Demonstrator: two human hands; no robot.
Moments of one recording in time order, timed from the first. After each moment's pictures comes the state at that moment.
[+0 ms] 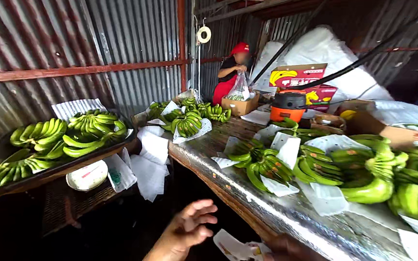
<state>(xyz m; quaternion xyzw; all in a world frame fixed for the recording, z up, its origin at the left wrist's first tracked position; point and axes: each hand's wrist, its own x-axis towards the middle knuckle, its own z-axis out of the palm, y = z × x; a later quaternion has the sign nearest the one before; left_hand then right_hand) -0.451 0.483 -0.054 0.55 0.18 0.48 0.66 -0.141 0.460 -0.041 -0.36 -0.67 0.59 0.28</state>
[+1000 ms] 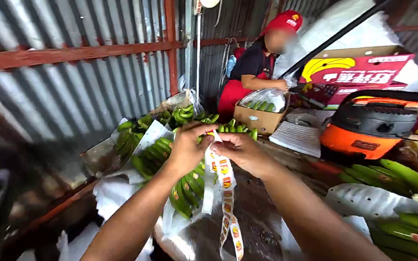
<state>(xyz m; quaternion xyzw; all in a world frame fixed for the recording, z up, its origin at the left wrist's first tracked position) -0.448 1.306 0.064 0.79 0.32 0.50 0.16 -0.264 1.278 0.071 -0.42 -0.72 0.35 0.43</state>
